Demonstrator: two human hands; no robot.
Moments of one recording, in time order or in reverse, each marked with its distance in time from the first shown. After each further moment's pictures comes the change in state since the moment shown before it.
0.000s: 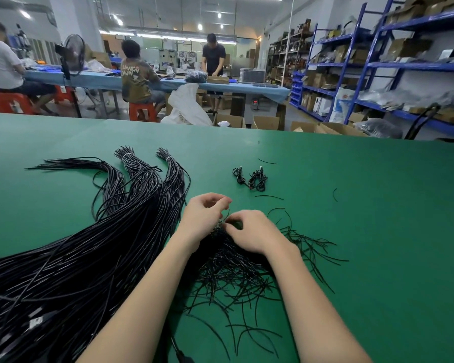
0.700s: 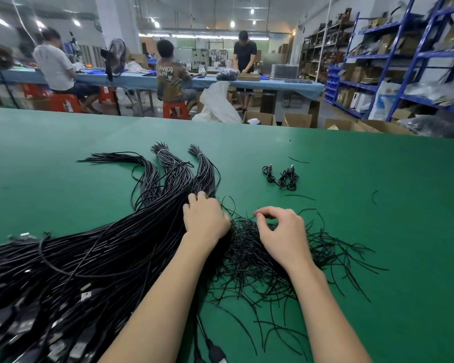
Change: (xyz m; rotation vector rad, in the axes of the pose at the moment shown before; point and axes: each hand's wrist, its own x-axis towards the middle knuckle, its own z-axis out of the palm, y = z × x) left_hand 0.007 -0.019 -0.033 1.205 0.167 -0.005; right_hand -0.023 -0.006 0.022 0.385 0.424 -0.060
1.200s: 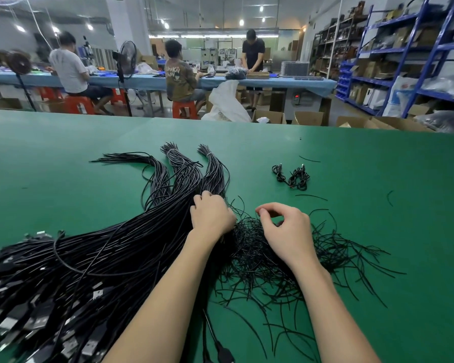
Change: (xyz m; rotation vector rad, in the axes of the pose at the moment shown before) left_hand 0.008 -0.004 -0.006 -0.122 -0.053 -0.065; right_hand 0.002 -0.013 0.007 0.129 0.013 -0.015
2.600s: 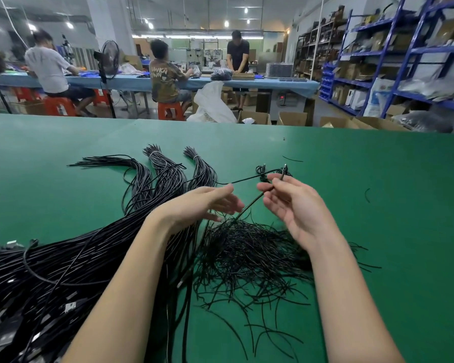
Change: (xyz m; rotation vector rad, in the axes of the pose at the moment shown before) left_hand -0.001 -0.009 -0.049 -0.853 -0.662 0.377; right_hand 0.026 -0.042 -0.064 1.028 -0.129 0.477
